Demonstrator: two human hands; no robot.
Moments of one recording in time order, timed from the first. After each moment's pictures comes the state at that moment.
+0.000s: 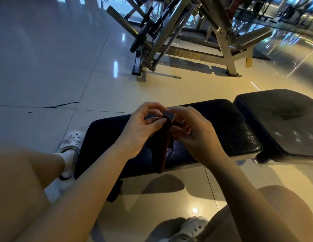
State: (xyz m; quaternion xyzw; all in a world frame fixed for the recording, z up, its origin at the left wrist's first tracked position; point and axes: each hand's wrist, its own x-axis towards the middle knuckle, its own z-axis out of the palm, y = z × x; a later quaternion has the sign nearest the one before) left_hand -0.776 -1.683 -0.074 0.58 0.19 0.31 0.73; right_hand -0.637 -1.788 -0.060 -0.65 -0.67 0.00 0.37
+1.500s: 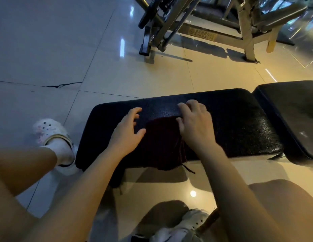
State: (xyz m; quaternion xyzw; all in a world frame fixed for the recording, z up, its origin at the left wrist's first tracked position) left_hand -0.790 -1.645 -0.168 0.77 0.43 0.22 0.43; right_hand -0.614 -1.733 -0.127 -0.82 -0.56 -0.05 0.10
